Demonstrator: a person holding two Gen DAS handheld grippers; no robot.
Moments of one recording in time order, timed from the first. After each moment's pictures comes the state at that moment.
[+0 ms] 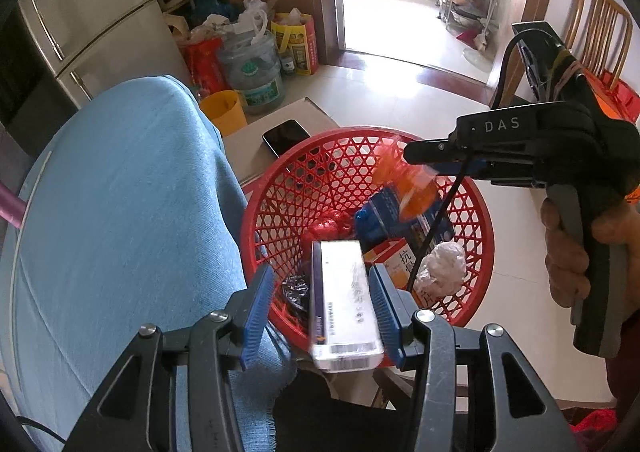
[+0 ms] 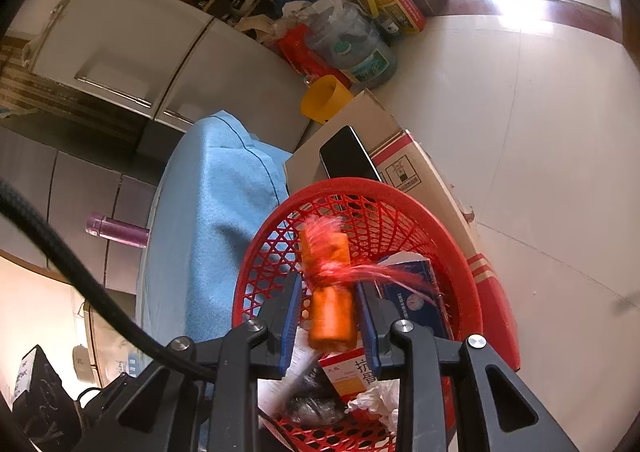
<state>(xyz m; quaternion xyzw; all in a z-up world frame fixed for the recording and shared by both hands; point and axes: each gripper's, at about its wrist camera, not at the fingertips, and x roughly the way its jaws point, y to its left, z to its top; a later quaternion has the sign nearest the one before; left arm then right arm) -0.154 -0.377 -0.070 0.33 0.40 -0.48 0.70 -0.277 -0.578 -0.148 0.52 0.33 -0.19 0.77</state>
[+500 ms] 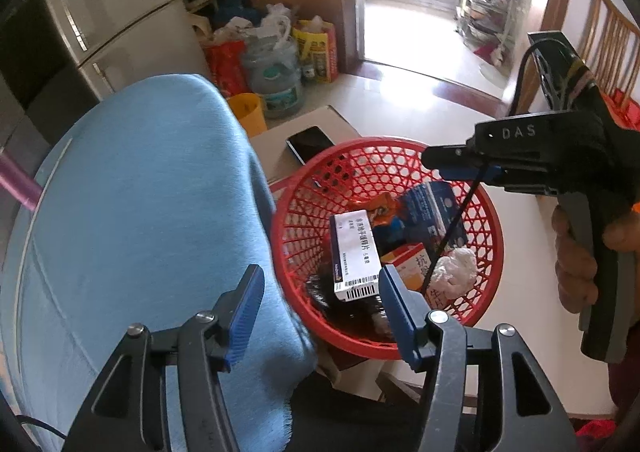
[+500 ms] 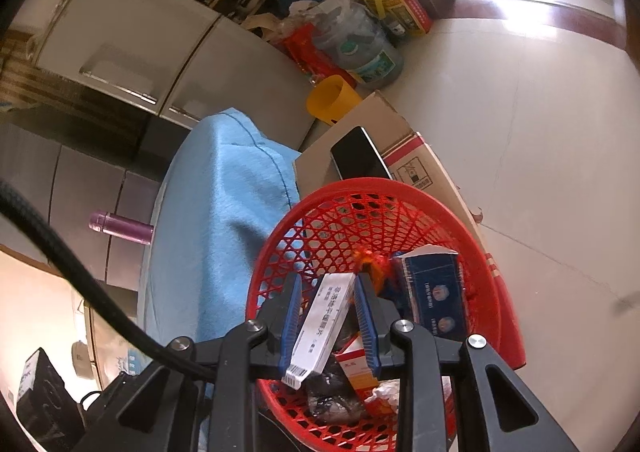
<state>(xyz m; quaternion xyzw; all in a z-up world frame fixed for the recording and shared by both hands) -0.142 -0.358 -0.056 0.31 0.40 -0.46 0.73 -0.265 -0.566 -0.130 0.50 0.33 -0.18 0.78</state>
